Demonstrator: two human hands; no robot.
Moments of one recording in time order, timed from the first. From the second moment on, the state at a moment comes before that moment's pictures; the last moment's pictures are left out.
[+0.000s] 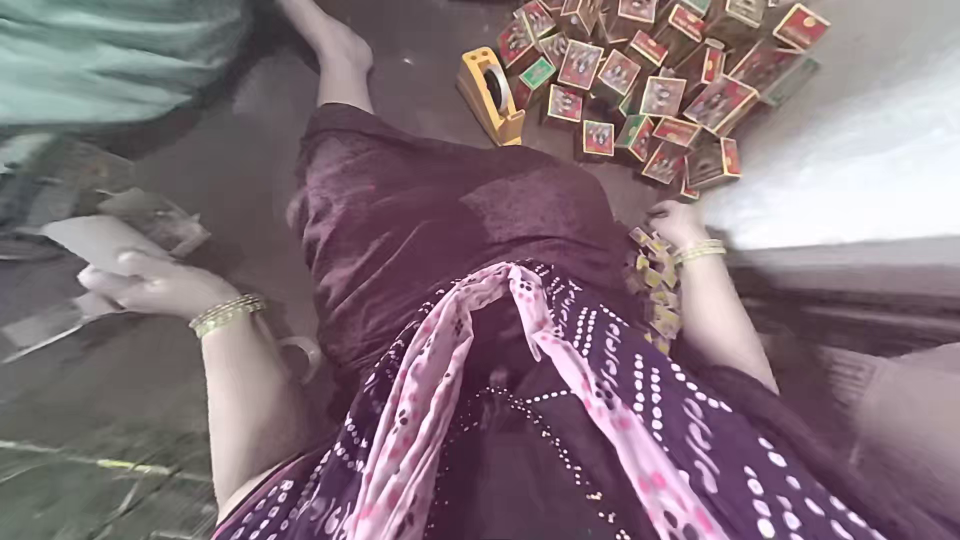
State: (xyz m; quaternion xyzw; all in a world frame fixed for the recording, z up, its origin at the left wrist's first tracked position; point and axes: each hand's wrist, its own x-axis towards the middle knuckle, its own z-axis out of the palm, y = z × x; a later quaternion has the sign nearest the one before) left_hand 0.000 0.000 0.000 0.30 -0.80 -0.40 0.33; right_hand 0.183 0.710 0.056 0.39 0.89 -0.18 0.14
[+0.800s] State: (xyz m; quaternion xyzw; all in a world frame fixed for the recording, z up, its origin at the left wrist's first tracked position) left_hand 0.095 0.274 0.067 -0.19 -0.64 -0.61 -0.43; right_hand 0.165 0.589 0.125 0.09 0.82 -0.53 -0.18
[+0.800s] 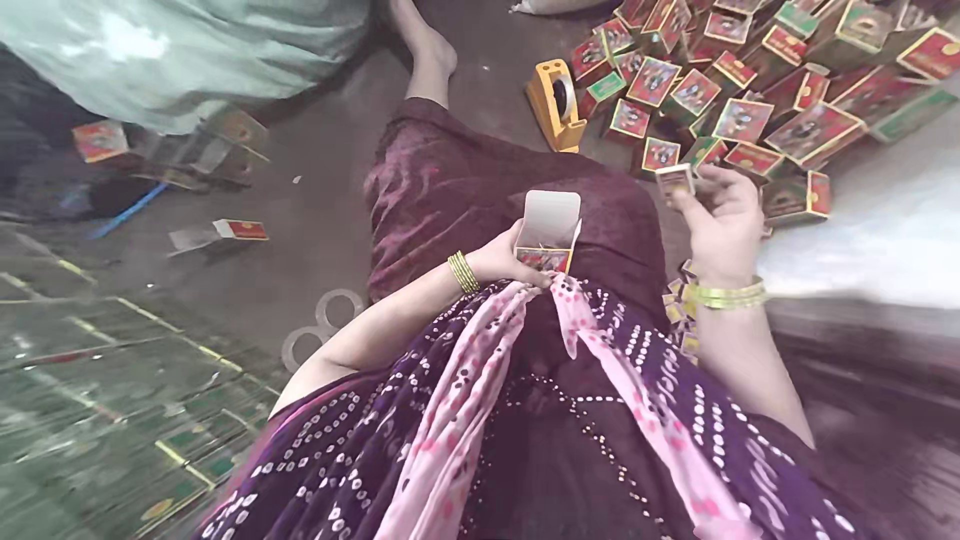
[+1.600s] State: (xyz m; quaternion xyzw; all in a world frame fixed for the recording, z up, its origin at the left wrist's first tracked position) left_hand 0.084 0.265 0.048 -0.29 -0.68 -0.59 -0.32; right_hand 0.143 0.468 0.127 -0.47 0.85 -0.20 -0.11
